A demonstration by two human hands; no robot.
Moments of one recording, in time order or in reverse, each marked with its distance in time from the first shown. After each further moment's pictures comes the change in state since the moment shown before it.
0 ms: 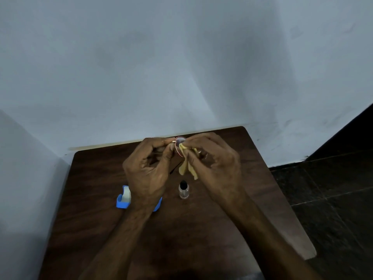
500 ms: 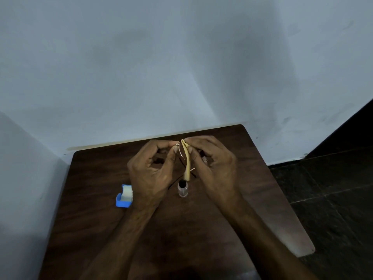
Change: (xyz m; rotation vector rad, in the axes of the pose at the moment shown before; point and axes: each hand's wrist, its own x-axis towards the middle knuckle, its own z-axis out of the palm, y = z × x) left_hand -0.006 0.002 0.004 0.033 -0.064 0.041; right_hand -0.012 0.006 0.008 0.031 0.052 0.078
